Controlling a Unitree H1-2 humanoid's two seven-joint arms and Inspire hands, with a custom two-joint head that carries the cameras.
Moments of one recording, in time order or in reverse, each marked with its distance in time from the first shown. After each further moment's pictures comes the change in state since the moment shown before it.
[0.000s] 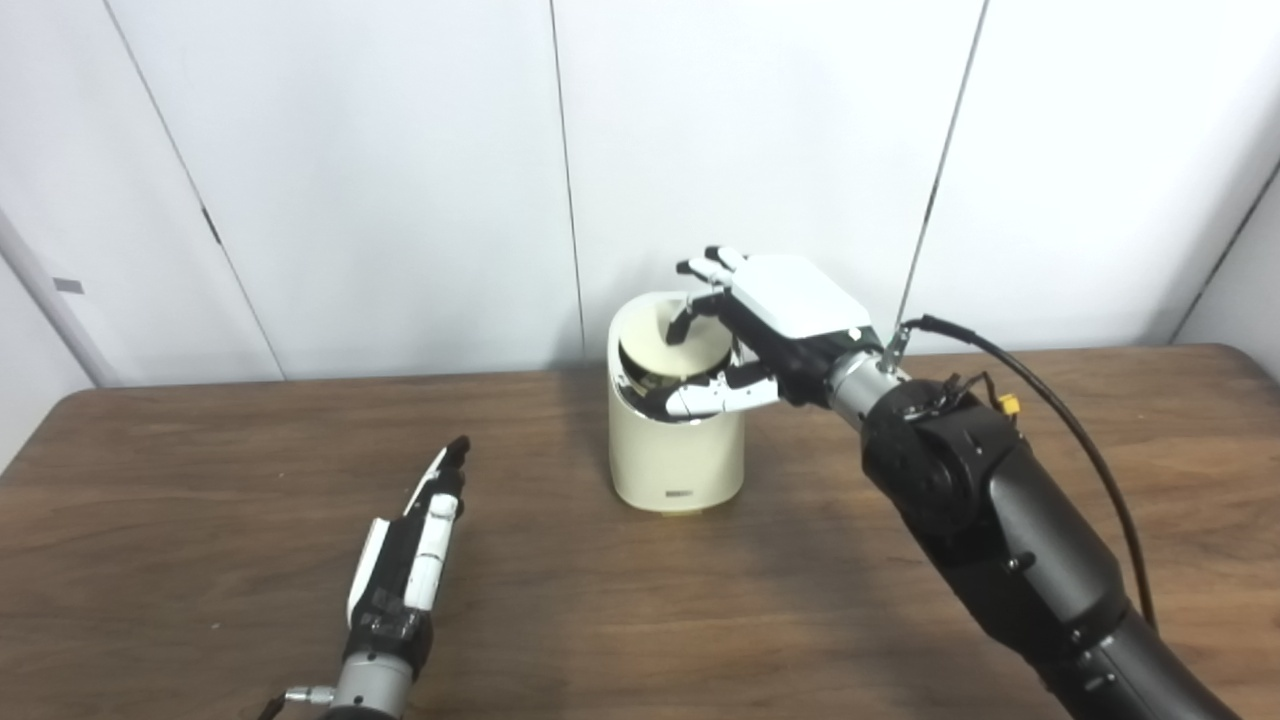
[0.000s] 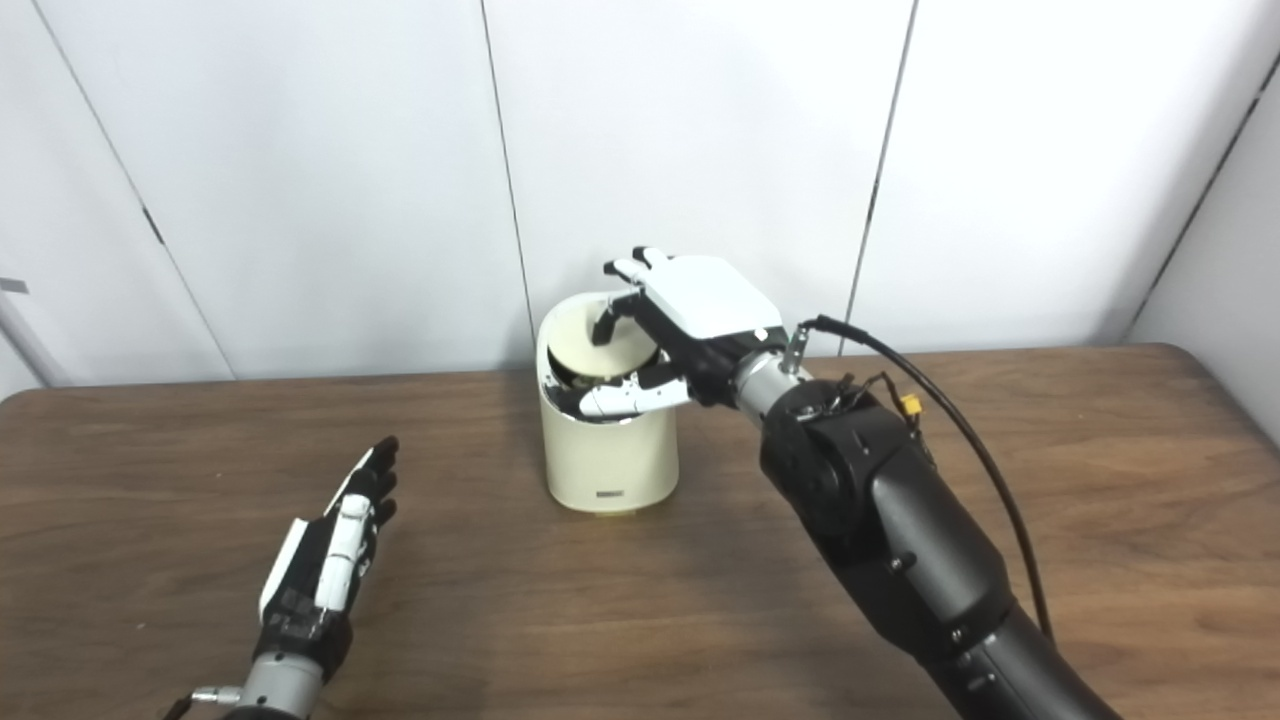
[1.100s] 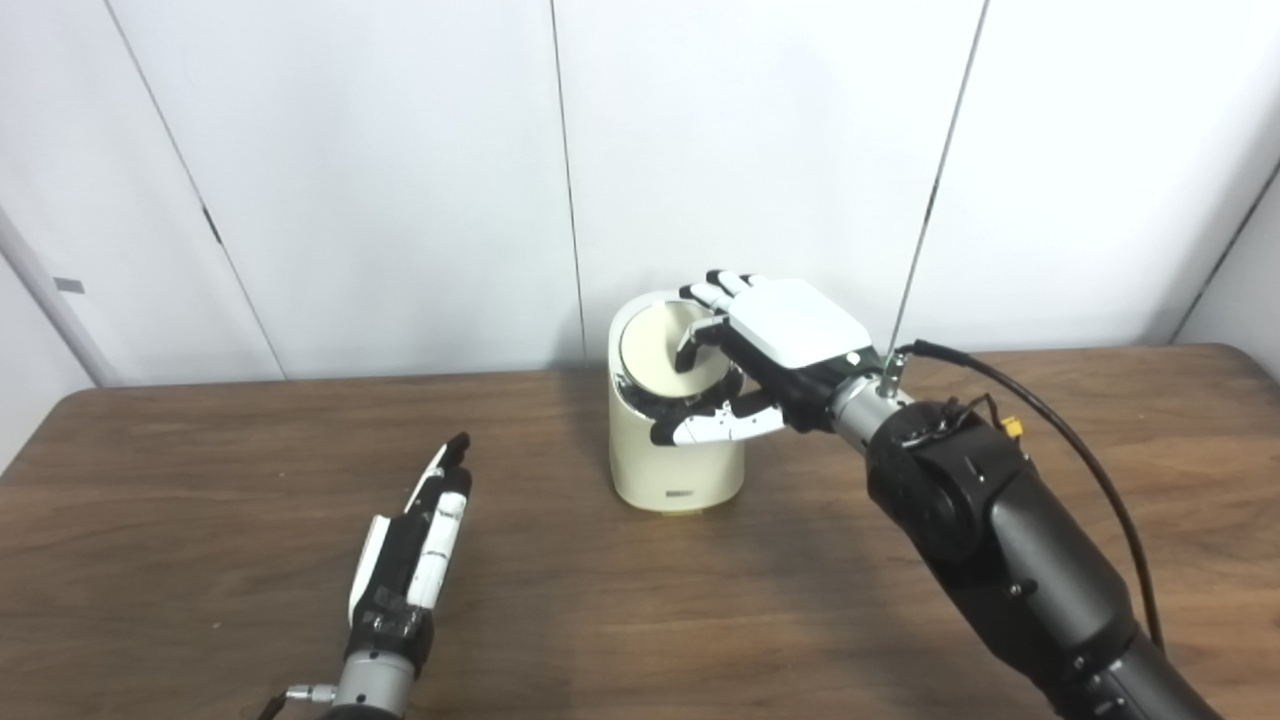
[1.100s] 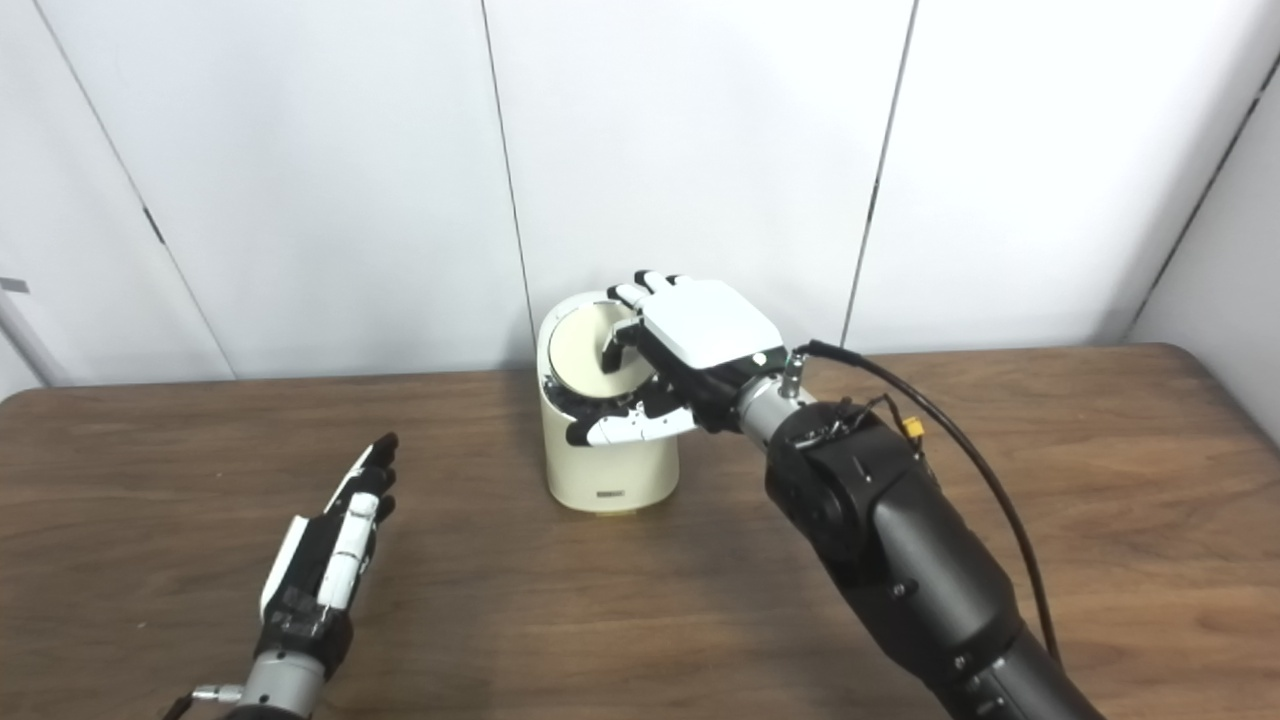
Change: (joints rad) left arm 0.000 -0.009 0.006 -0.009 0.004 0.004 -0.003; right arm 0.046 0.011 -0.010 -0.022 -0.080 -0.047 0.035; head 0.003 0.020
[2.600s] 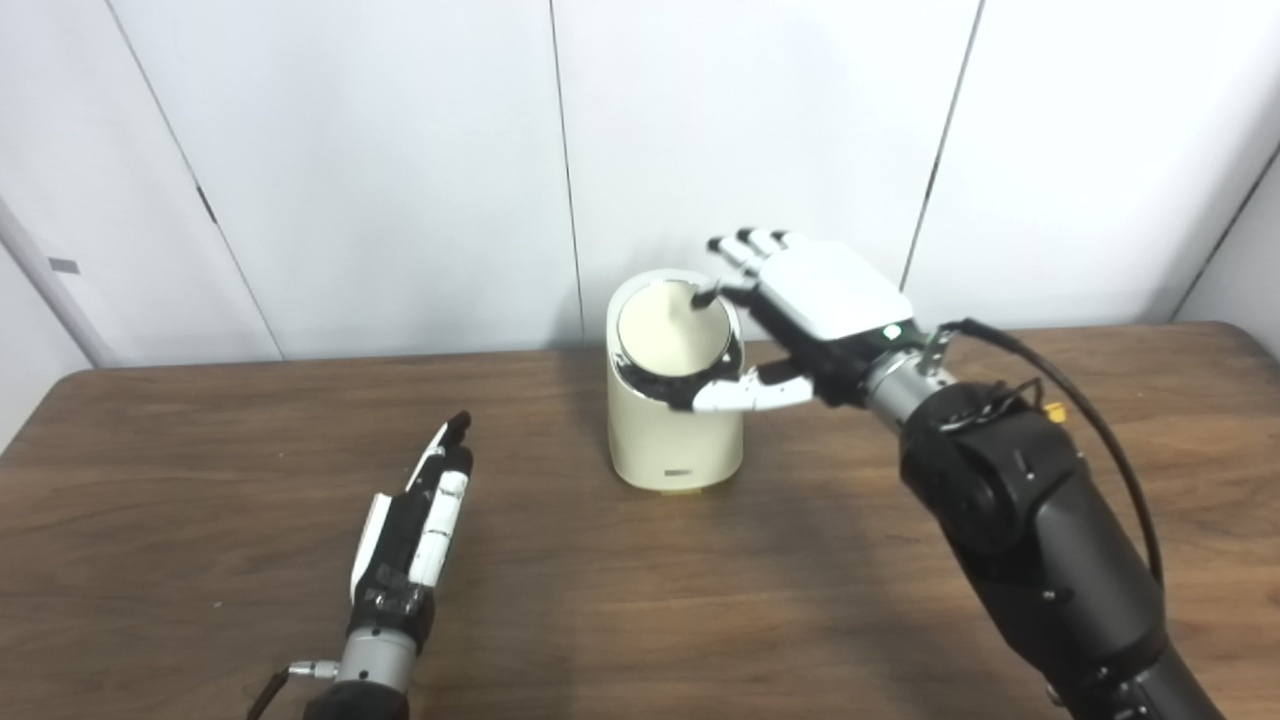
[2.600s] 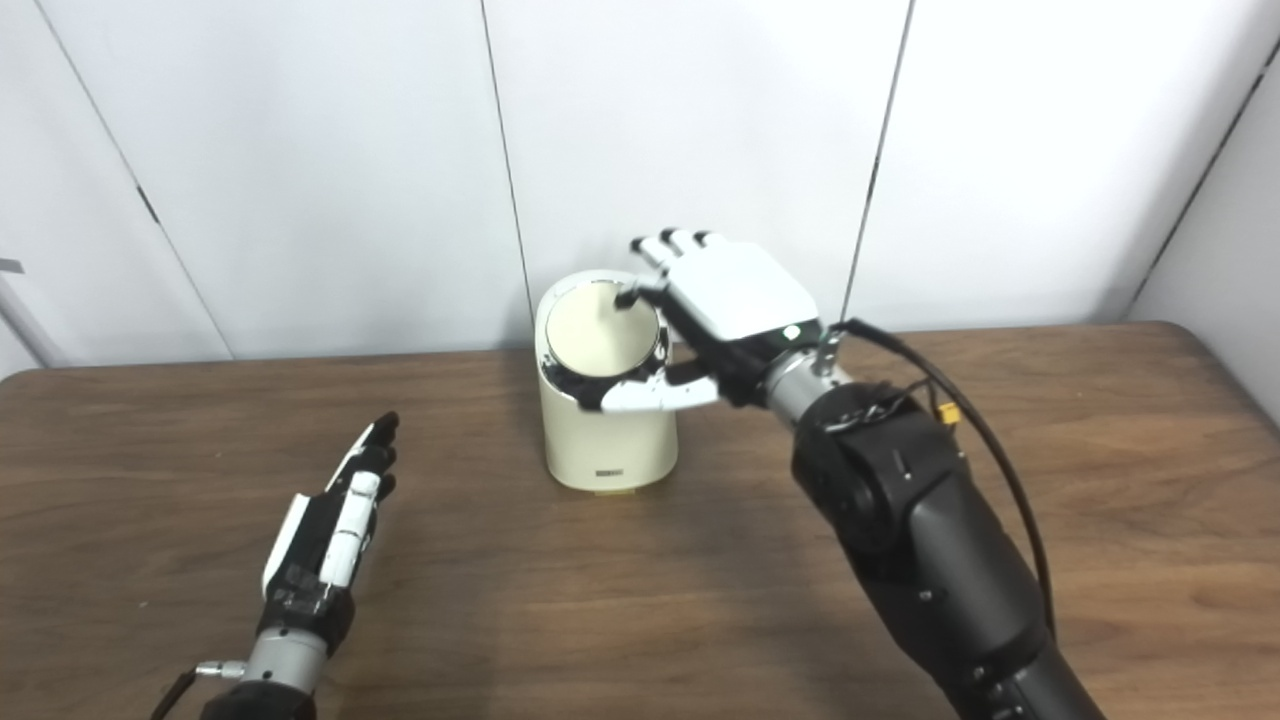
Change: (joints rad) left arm -0.001 0.001 -0.001 -0.004 0.006 0.005 -0.001; right arm 0.036 0.021 -0.125 -0.145 -0.090 0.038 0.100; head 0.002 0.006
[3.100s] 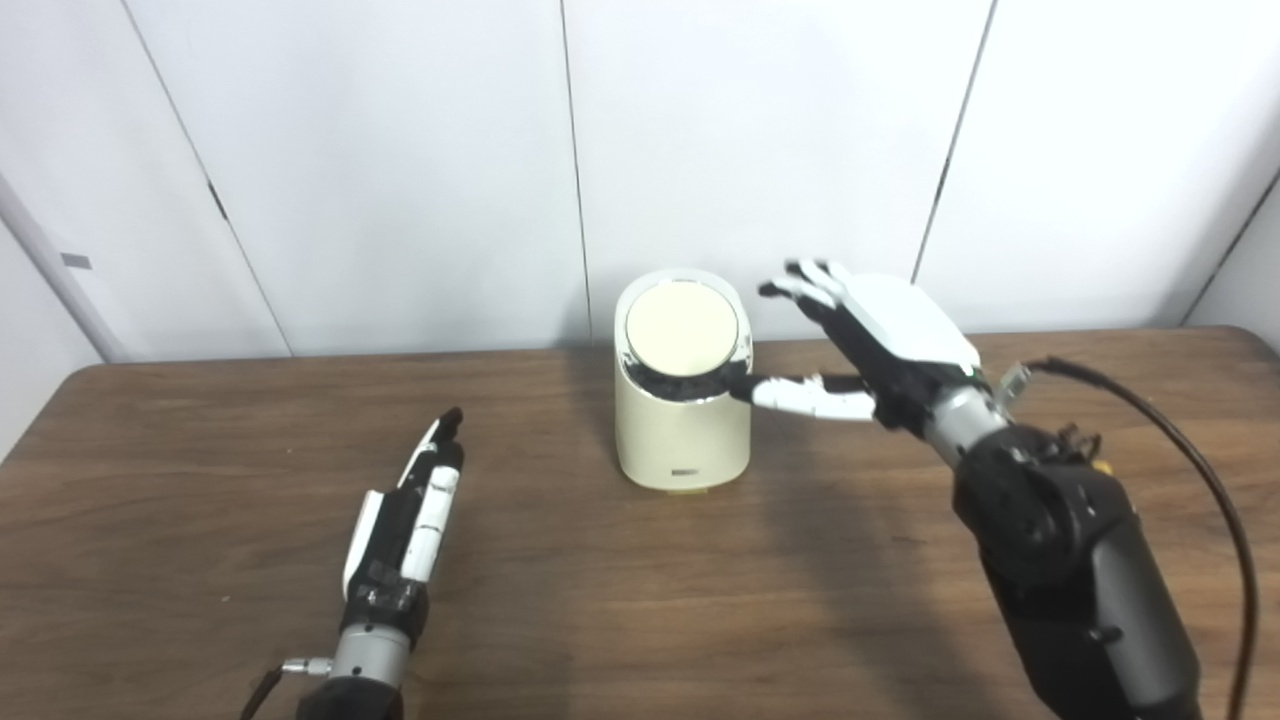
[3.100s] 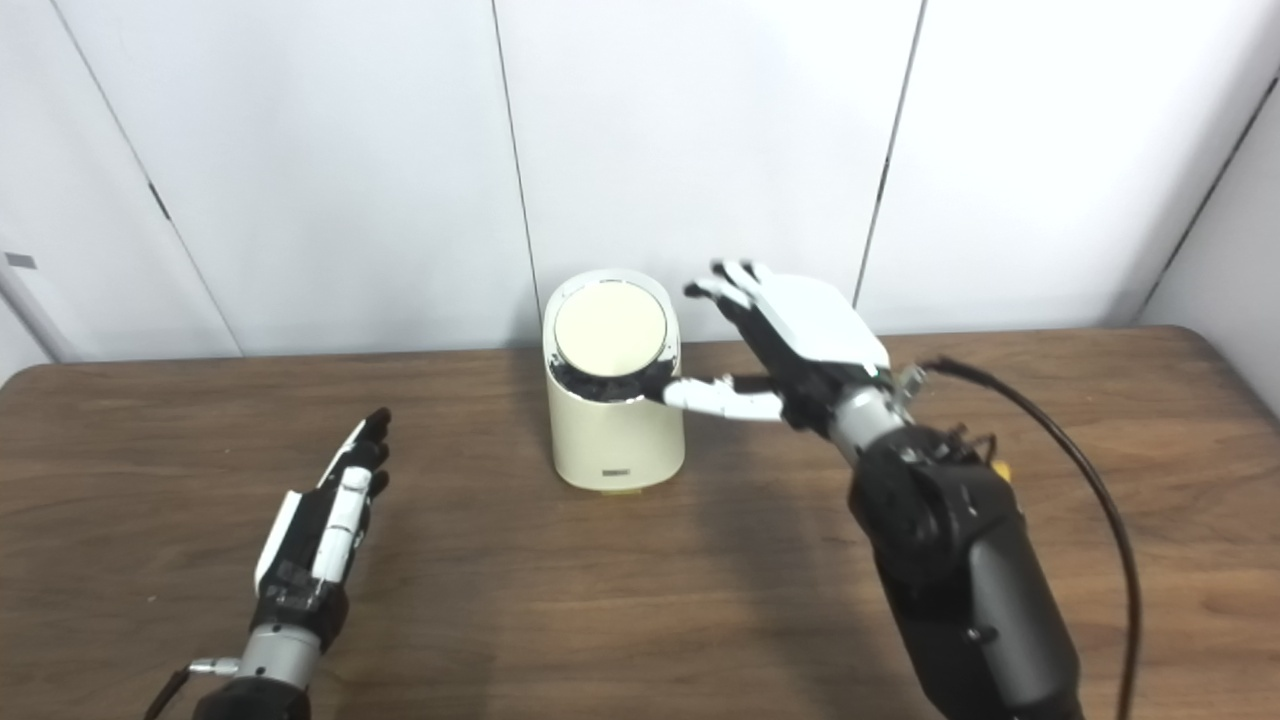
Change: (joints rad) left arm -0.006 0.000 0.028 -0.003 -0.017 0.007 0.001; right arm 0.179 0.039 -0.185 0.001 0.231 0.074 -0.060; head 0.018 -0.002
